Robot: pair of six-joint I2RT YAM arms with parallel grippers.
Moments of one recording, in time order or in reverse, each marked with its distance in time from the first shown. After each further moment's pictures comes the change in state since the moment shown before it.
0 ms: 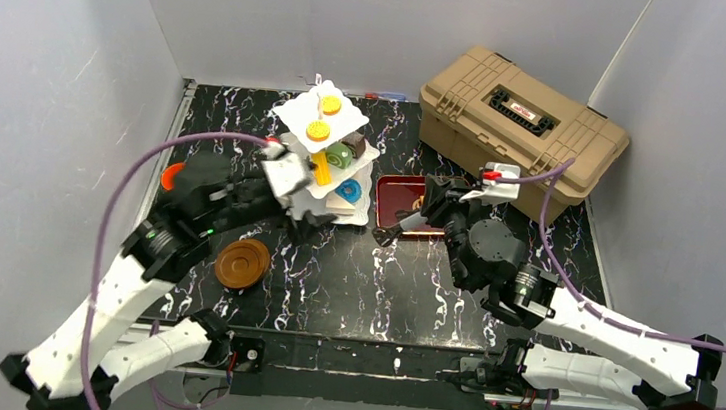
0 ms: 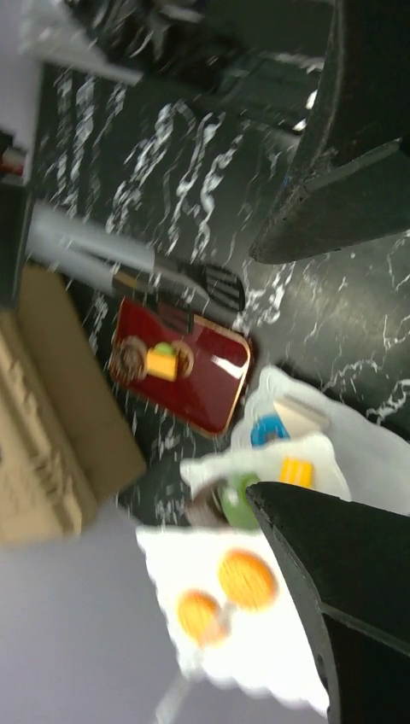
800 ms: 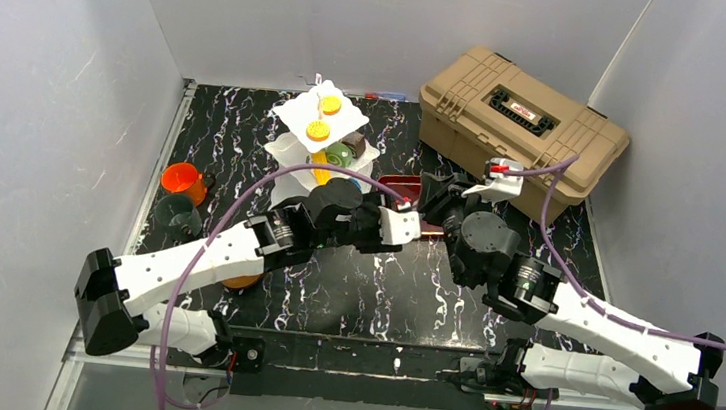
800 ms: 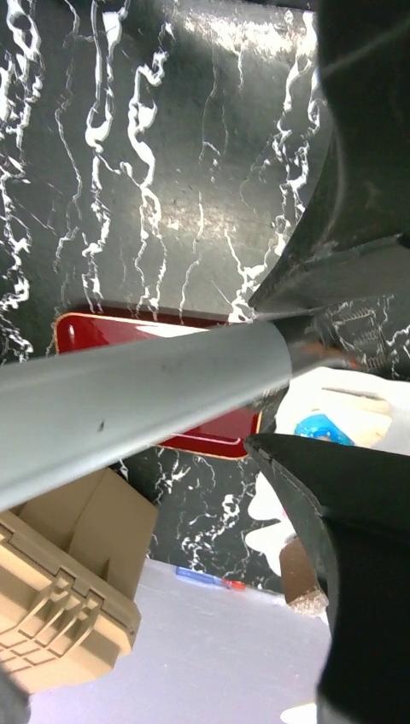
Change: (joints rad) left arm -0.438 0.454 -0.065 0.254 -0.310 0.298; right arm -0.004 0.049 0.097 -0.152 -0.024 0.211
